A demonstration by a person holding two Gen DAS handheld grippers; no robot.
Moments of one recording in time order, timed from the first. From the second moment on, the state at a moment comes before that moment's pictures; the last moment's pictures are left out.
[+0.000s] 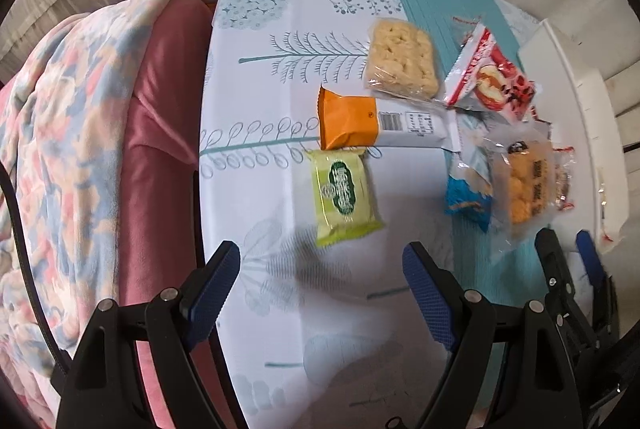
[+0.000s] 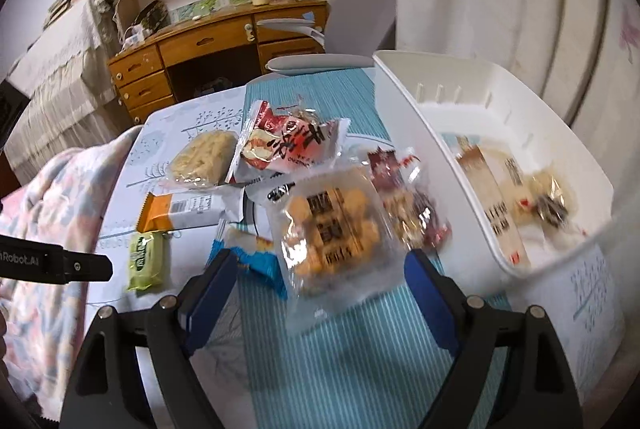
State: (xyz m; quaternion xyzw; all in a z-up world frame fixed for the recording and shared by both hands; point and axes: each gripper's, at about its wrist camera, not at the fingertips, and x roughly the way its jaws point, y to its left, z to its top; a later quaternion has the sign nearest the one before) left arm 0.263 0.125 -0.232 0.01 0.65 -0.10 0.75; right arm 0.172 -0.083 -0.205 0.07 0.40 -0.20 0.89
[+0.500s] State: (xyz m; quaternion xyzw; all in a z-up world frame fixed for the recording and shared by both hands) left arm 0.305 0.103 -0.284 0.02 0.69 -0.07 0.72; right arm 0.227 -0.105 -0.234 0.05 0.43 -0.20 0.88
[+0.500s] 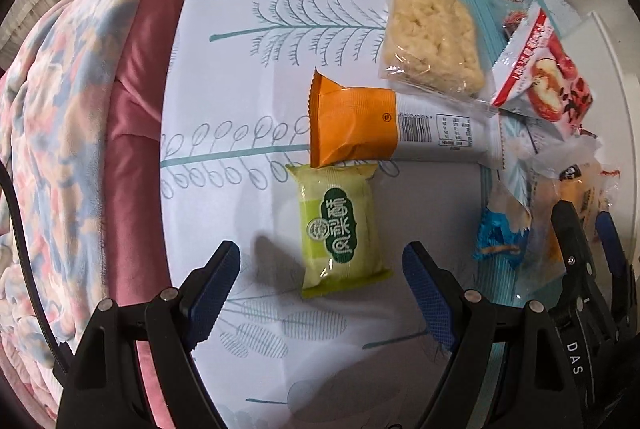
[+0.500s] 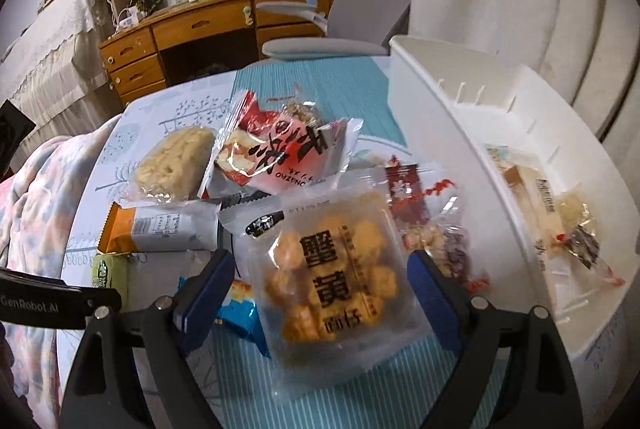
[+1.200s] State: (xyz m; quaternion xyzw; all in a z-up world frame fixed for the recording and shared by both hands) left arm 0.313 0.103 -0.297 0.00 0.71 -0.02 0.70; right arm 0.252 -0.115 -0.263 0.04 0.48 -0.17 0.86
